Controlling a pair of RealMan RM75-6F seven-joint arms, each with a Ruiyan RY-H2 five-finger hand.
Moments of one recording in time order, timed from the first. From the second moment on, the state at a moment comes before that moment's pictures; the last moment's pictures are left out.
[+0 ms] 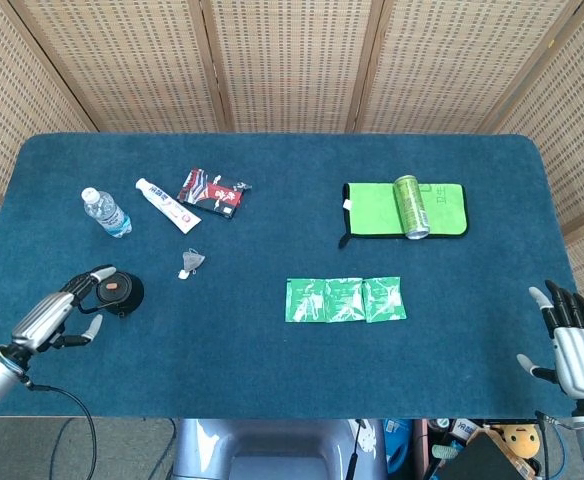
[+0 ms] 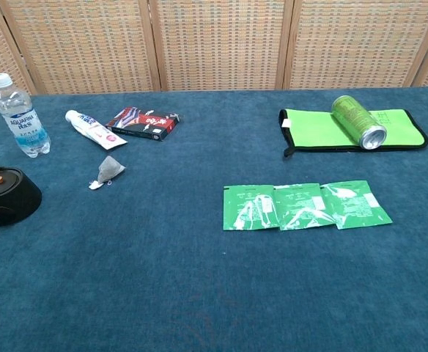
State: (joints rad) left arm -0.47 -1.09 0.14 -1.44 1.61 1.19 -0.76; right arm 0.09 -1.15 0.08 -1.52 -1.44 1.43 0.01
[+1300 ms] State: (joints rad) left arm -0.55 -1.22 -0.08 -1.48 0.92 0.86 -0.05; right arm 0.10 -1.13 0.08 -1.51 -1.42 1.40 0.07
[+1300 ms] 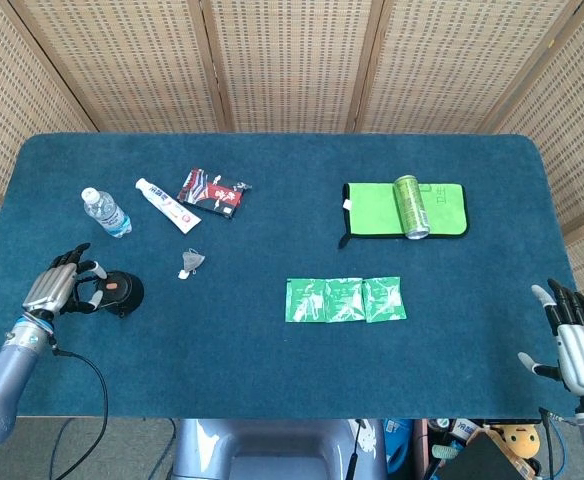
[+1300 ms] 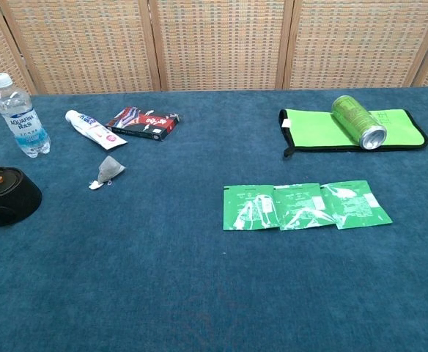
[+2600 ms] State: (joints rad) left arm -0.55 -1.32 -0.11 -1.41 0.89 0.87 0.08; right arm 0.10 -1.13 0.08 -1.50 -1.41 1.38 0.10
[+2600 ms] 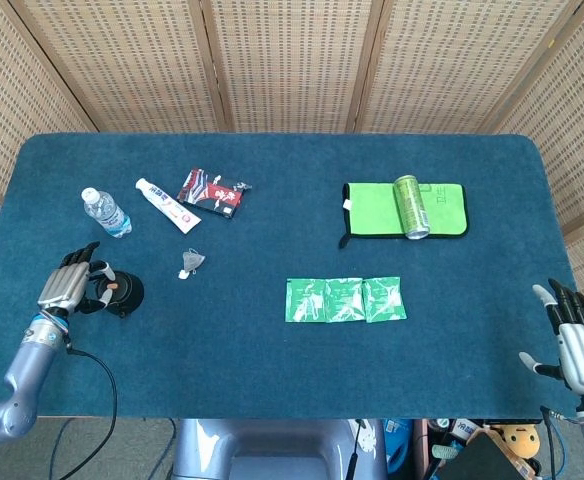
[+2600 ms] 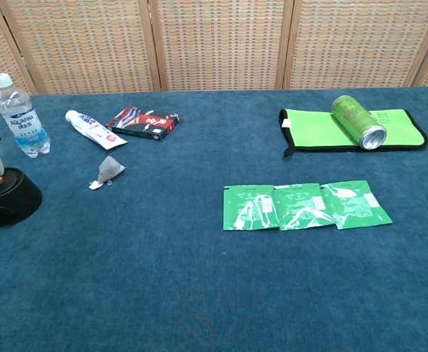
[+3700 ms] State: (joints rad) left arm -0.53 -1.34 -0.13 -1.41 0.90 0.89 0.10; right arm 0.10 -1.13 0.08 -1.50 -1.41 1.37 0.11
